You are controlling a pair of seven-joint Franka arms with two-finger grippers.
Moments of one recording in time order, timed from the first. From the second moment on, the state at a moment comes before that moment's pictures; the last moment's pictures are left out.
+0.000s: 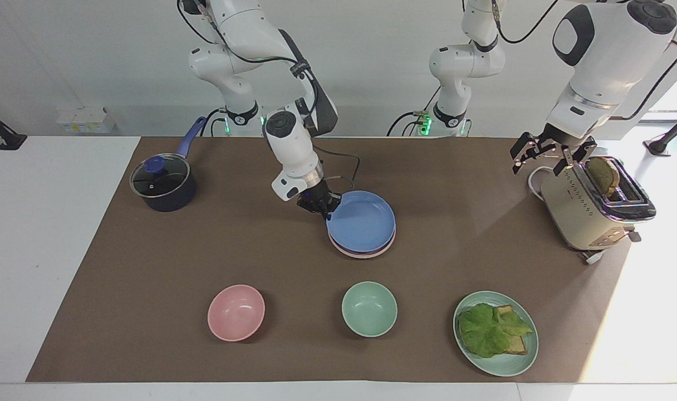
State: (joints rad) left arm 0.02 0.00 -0.09 -1.66 -0.03 1.70 0.04; right arm 0.42 0.22 0.09 -2.11 0.31 2.52 0.44
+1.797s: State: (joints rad) left arm 0.02 0.00 -0.09 -1.66 -0.03 1.70 0.04; right arm -0.10 -0.11 0.07 -1.67 0.00 1.57 0.15
